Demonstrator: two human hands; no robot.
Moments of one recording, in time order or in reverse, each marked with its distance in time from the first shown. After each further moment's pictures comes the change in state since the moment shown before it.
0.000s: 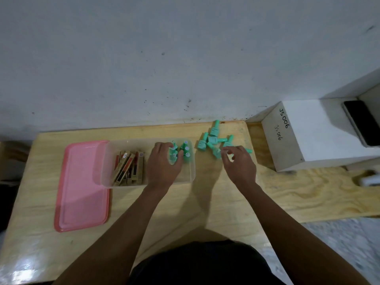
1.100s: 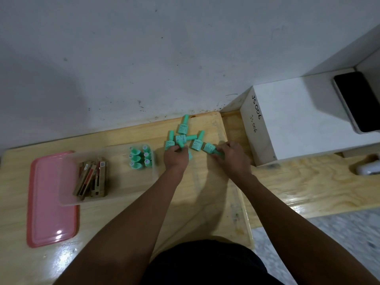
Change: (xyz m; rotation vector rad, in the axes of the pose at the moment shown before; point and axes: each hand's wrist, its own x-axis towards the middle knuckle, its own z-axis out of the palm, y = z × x) left_hand 0.026 0.102 0.147 -0.286 -0.237 -0.820; right_hand 0.059 0.106 -0.018 -0.135 -0.360 -0.030
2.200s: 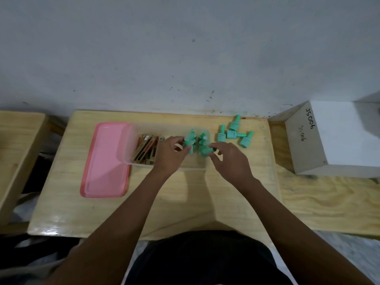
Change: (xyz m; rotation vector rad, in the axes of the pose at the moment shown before) left_hand -0.014 -0.063 -0.206 0.074 0.013 0.565; right_hand -0.080 -0.173 0.024 0.067 0.129 -0.393
